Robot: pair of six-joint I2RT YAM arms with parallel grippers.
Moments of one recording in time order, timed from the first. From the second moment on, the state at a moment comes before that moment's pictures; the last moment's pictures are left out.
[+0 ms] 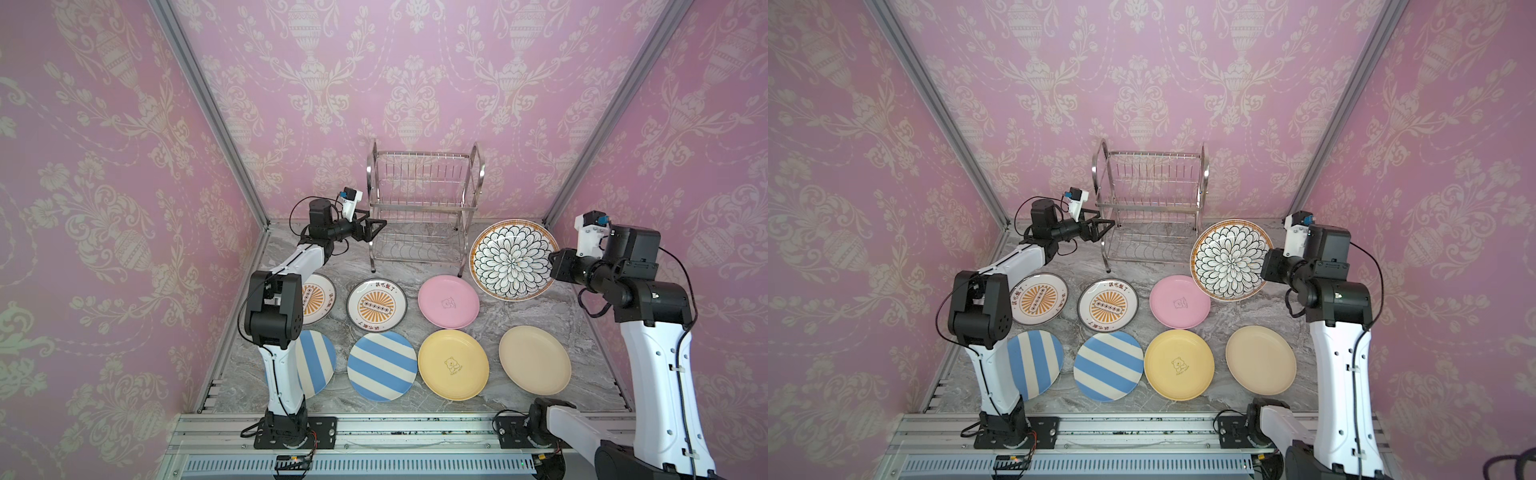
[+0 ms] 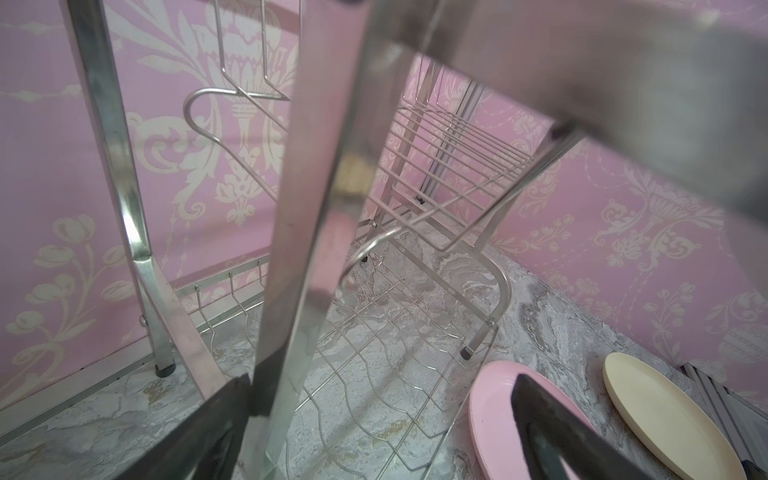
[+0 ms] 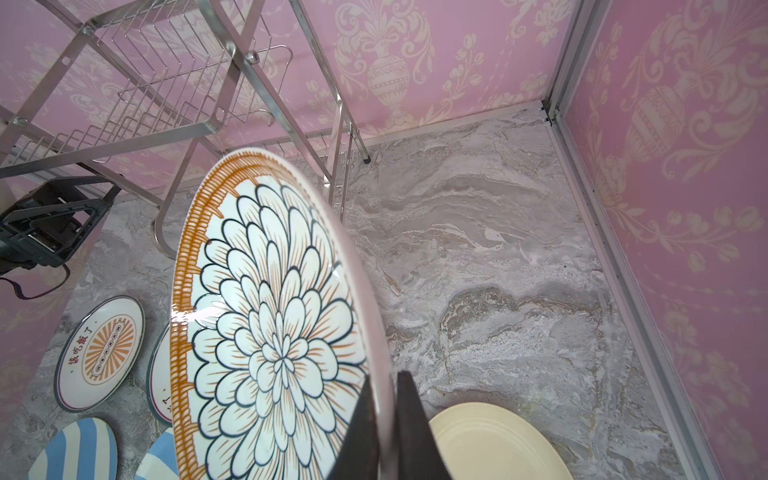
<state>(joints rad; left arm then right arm) -0.10 2.02 1.51 0.29 0.88 -0.16 -0.16 1.08 1.49 -1.02 -0.20 0.13</state>
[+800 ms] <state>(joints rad) -0.15 1.92 1.37 0.28 0.88 -0.13 0.08 1.38 1.92 -0.85 0.18 0.11</state>
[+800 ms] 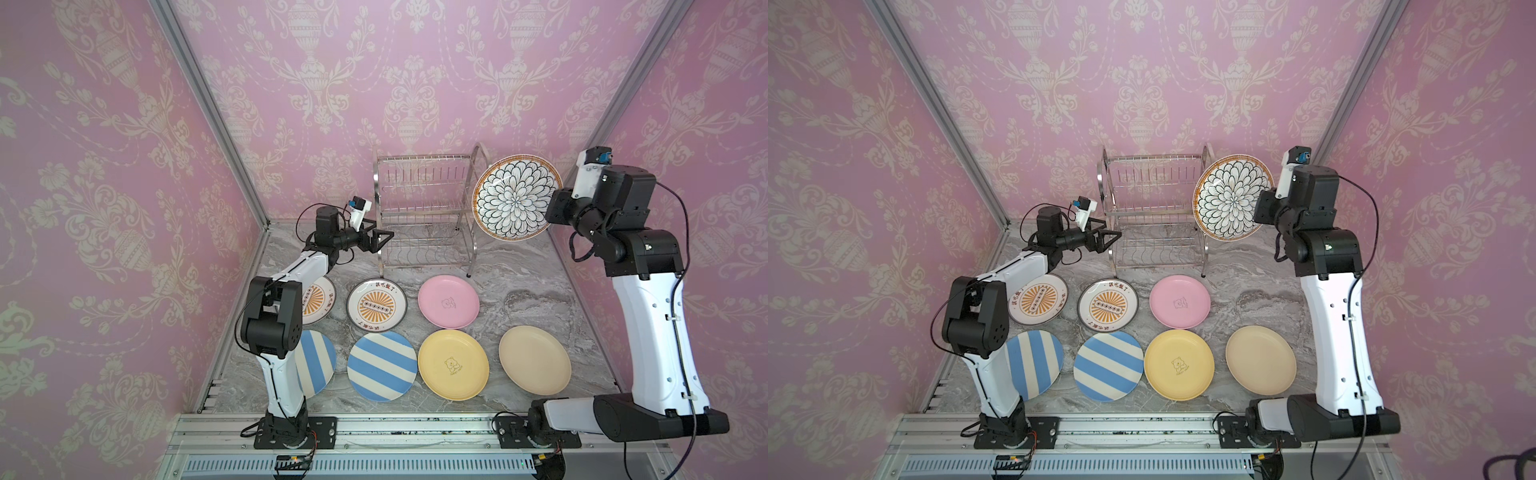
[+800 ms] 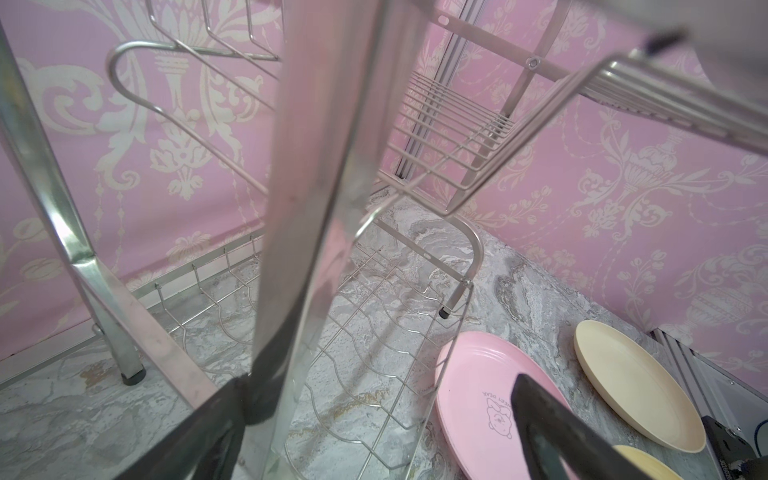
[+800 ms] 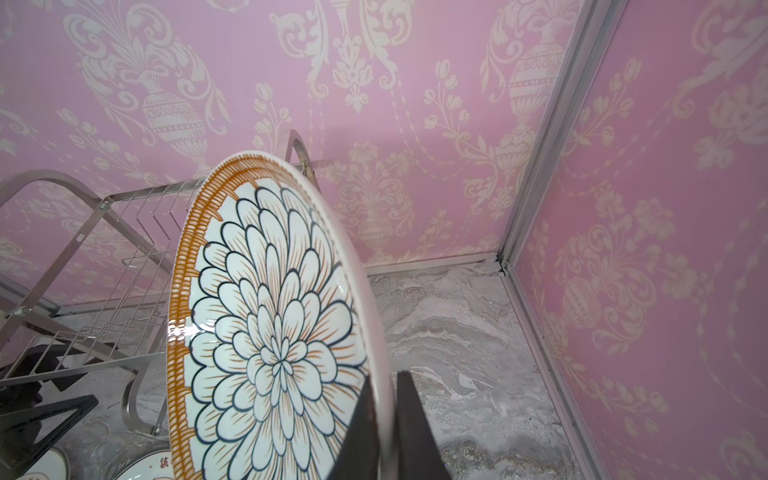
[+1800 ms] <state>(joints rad) 0.03 1.79 1.14 0.70 0.91 -0.62 0.45 1.83 2.19 -0.19 0.97 -0.59</state>
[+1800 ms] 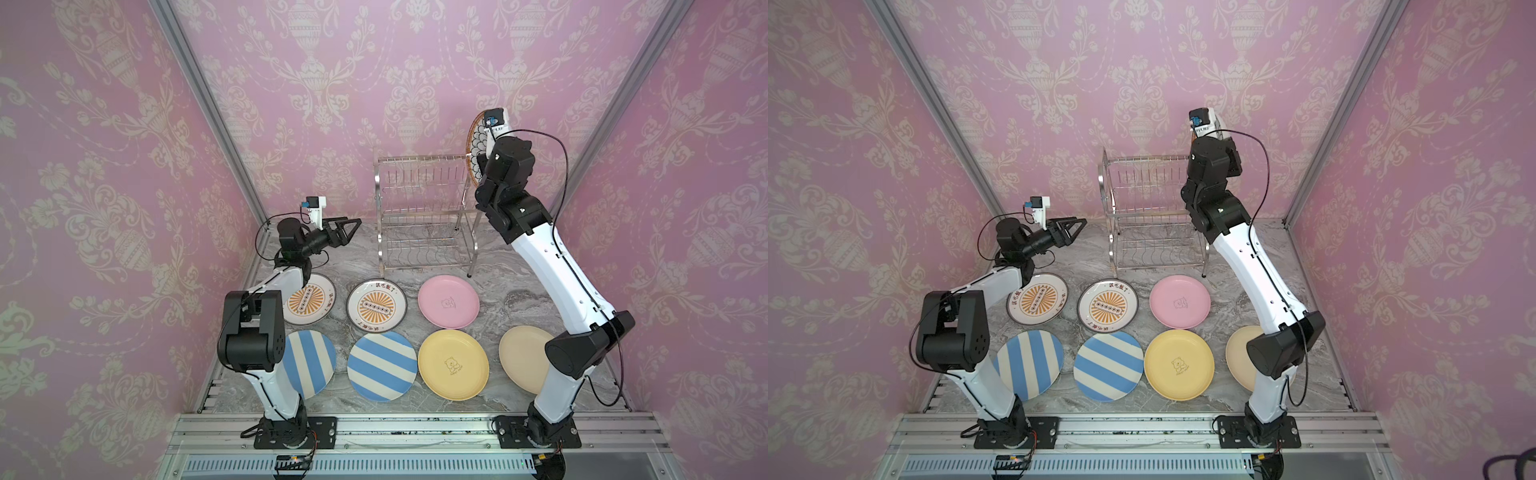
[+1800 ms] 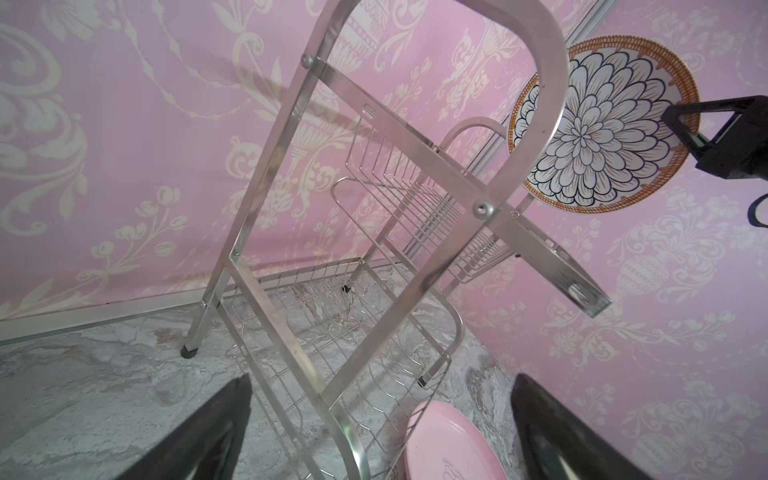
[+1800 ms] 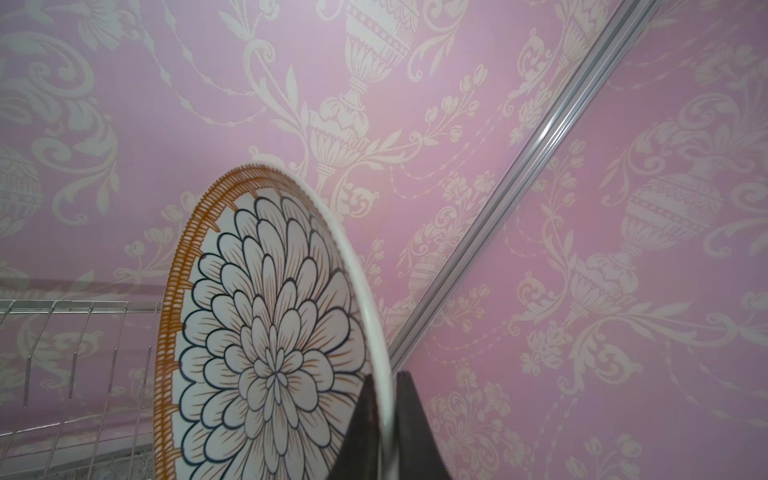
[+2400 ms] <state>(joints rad) 0.03 1.70 1.11 0.62 0.91 -0.60 0.48 2.08 2.37 -0.10 1.04 -0.75</state>
